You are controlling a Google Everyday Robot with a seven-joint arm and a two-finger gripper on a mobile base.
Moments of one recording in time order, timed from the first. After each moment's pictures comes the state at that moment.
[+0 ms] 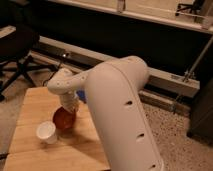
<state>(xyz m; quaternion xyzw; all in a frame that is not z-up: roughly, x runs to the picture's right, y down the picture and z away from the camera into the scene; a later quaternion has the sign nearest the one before) -0.207 0.123 0.841 -0.29 0.14 0.35 0.88</state>
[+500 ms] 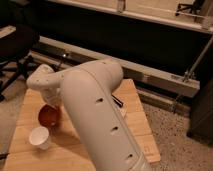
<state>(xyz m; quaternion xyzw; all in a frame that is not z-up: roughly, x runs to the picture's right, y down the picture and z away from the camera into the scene) -0.298 0.084 0.858 -0.29 0.08 0.27 0.92</state>
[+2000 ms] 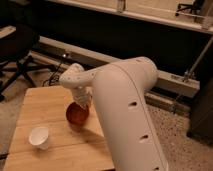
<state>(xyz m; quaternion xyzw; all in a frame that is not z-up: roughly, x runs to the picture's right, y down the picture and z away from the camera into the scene) -0.120 0.111 0.851 -0.28 0.20 0.36 0.87</state>
